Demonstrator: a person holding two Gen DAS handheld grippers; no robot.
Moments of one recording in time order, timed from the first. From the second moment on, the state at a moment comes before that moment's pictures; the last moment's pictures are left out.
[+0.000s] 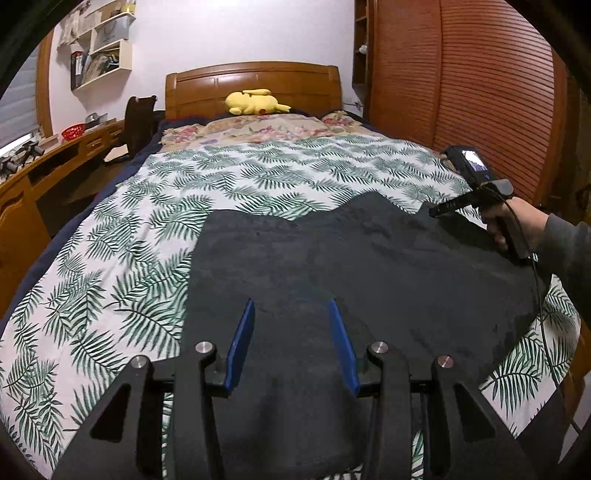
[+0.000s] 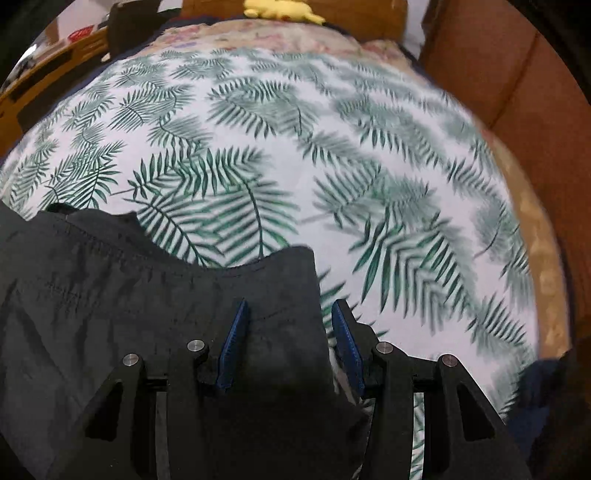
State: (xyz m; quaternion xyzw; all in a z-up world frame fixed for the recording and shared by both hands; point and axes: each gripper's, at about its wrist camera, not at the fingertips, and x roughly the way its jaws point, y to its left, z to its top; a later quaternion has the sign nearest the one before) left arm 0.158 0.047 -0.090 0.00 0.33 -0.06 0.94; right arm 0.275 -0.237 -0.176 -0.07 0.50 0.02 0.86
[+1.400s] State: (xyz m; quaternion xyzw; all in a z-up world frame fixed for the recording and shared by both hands) left arm 0.159 -0.050 -0.091 0.03 0.34 -0.13 0.93; right arm 0.028 -0.253 -0.139 -0.06 0.41 0.08 0.91
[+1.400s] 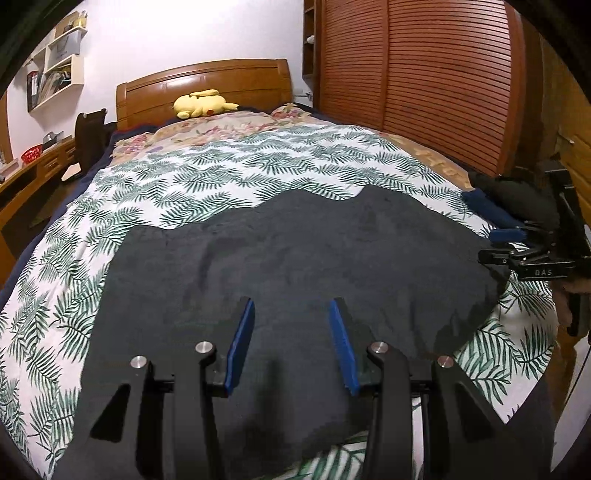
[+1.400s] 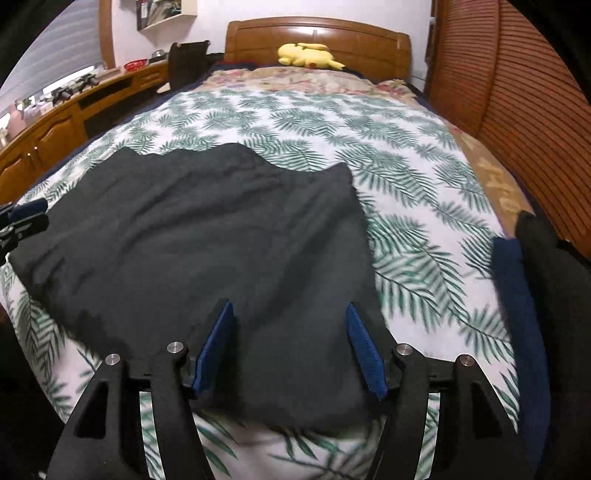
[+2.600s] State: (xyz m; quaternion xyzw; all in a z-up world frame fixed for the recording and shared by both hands) left arm 0.162 -0.092 -0.109 0.04 0.36 -0.16 0.92; right arm 0.029 -0.283 -0.193 0.00 0.44 0.04 0.89
